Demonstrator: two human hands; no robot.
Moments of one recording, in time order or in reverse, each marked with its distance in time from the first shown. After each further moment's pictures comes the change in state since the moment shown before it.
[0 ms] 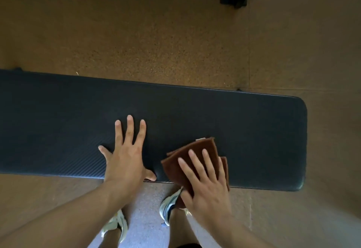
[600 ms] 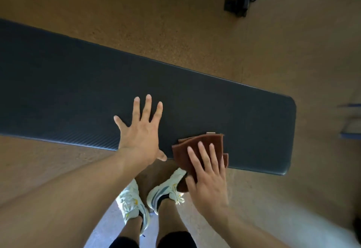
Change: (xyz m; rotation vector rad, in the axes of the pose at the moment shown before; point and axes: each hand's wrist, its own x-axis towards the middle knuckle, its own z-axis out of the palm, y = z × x) left_hand -0.005 -0.024 0.008 -0.044 0.025 0.152; right_hand -0.027 -0.032 0.015 -0.050 -0.021 0.125
